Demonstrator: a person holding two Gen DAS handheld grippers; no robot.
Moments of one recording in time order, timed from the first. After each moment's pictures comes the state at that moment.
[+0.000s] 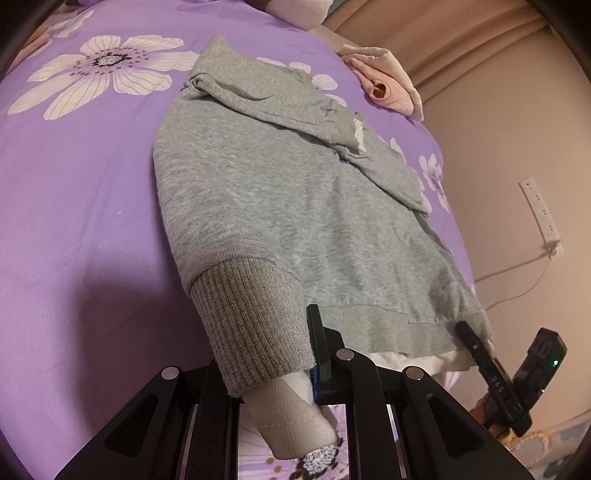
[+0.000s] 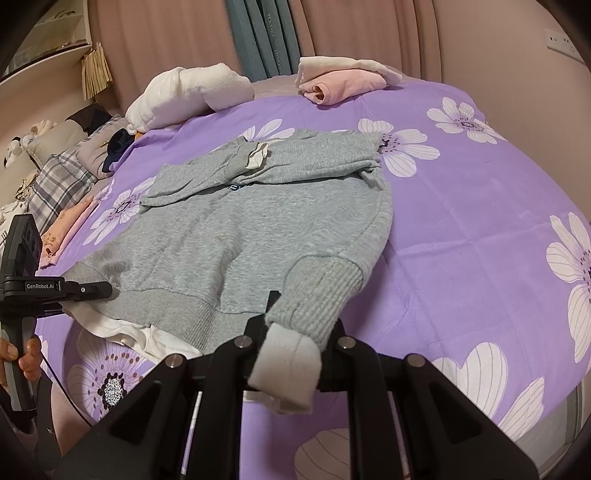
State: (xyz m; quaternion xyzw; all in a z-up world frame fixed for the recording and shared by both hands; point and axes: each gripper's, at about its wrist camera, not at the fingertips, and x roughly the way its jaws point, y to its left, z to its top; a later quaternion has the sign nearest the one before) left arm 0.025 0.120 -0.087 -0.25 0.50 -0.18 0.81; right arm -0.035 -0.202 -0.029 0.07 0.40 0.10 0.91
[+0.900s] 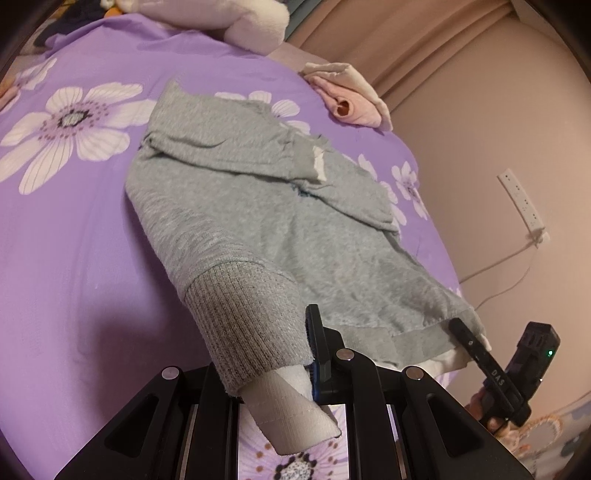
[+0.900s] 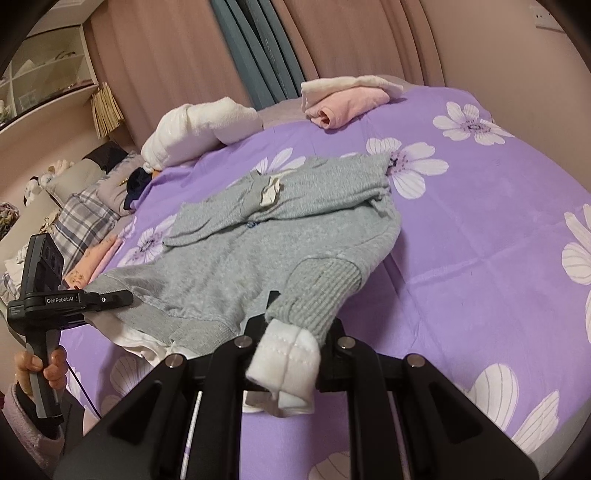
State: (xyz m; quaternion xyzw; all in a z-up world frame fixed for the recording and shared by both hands) left arm 0.040 0.112 -0.050 -0.23 0.46 -0.22 0.83; right arm -0.024 -0.222 -0.009 0.14 0.35 0.13 0.92
